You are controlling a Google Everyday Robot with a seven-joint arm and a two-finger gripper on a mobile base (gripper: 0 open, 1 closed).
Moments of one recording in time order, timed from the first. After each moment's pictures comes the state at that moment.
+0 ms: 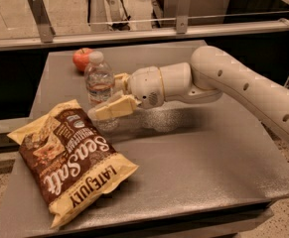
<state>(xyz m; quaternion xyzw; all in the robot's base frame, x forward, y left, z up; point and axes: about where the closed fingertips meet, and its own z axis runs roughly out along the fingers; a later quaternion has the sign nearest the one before) 0.511 0.091 0.894 -0.54 0.54 0.48 0.43</state>
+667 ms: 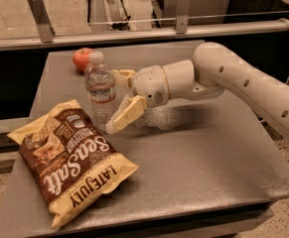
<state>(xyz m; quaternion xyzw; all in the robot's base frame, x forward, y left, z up) 0.508 0.082 0.888 -0.56 0.53 0.48 0.41</state>
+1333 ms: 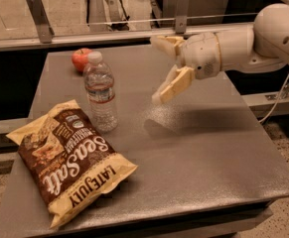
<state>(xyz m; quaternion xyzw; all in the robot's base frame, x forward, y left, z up) 0.545 -0.024 0.945 -0.58 0.55 0.37 0.47</state>
